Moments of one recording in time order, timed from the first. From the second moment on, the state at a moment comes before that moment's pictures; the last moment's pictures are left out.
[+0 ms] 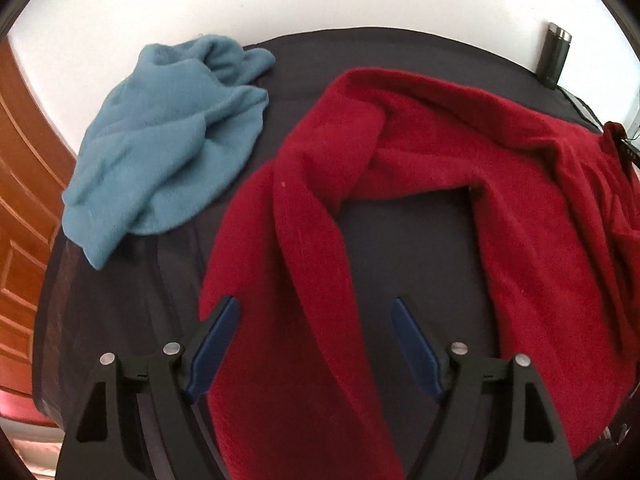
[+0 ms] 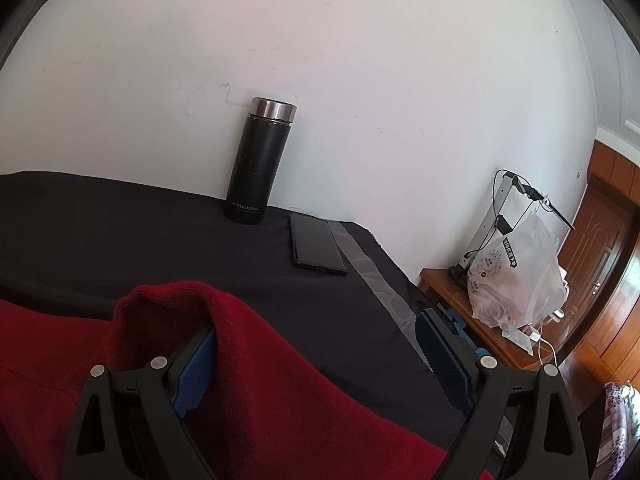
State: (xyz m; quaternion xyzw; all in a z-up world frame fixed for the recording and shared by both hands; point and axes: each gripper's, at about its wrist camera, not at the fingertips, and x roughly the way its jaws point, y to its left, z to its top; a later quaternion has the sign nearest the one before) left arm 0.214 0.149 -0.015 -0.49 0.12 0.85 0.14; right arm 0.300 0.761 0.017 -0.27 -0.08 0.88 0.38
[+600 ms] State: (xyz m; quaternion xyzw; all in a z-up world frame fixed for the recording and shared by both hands) left arm 0.171 0.086 0.074 -0.39 0.14 0.91 -0.02; right arm 0.300 0.759 0.017 -0.27 -0.08 0.88 0.37
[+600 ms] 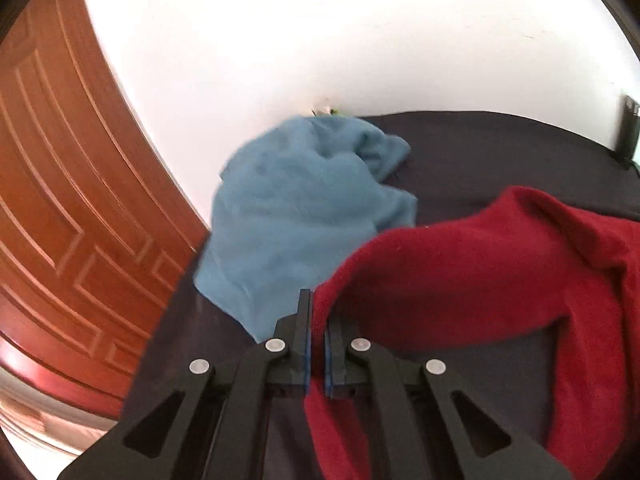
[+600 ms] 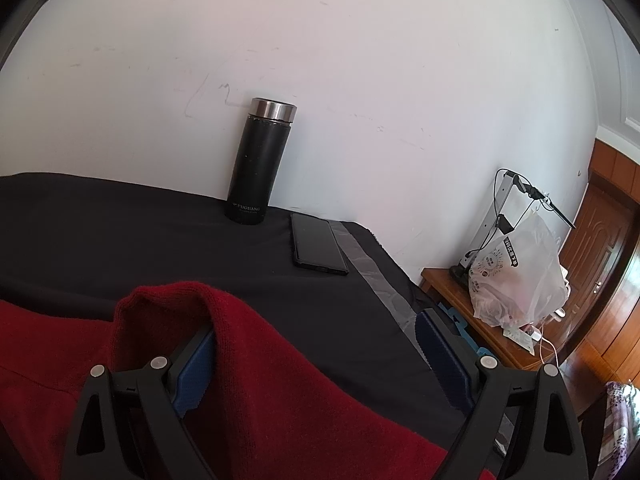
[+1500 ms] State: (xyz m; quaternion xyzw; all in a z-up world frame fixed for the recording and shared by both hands) left arm 0.049 0.027 0.064 -0.43 0.24 0.86 -0.11; right arm 0.292 0.747 0.011 -0.27 -0.10 0.88 0.37
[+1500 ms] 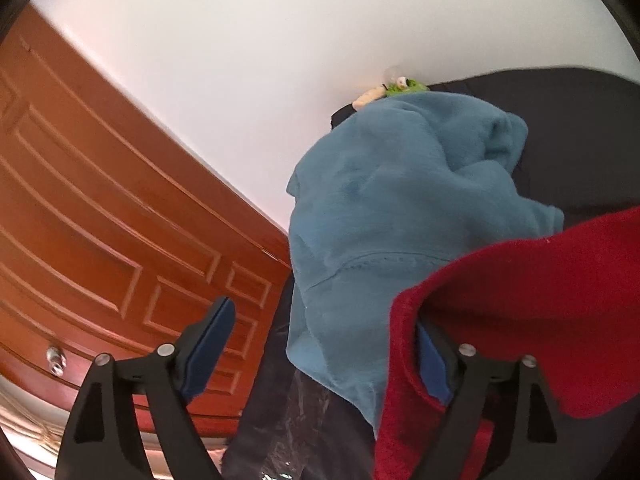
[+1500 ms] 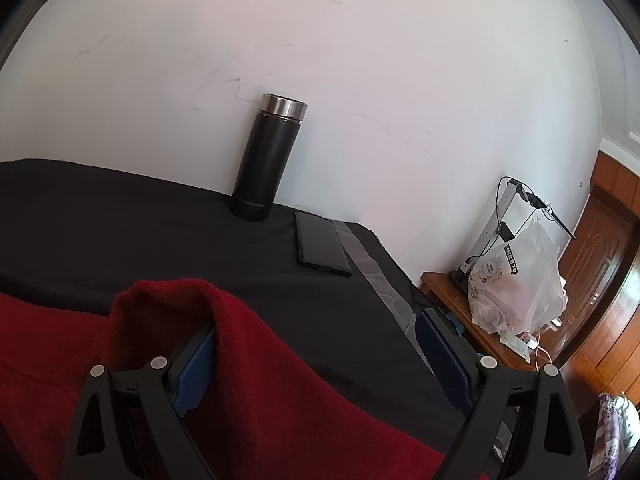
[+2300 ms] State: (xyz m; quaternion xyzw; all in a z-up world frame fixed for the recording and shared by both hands) left arm 0.030 0.043 0.076 -0.45 0.32 0.83 -0.04; right arm 0.290 0.743 0.010 -0.28 -0.10 0.88 0.37
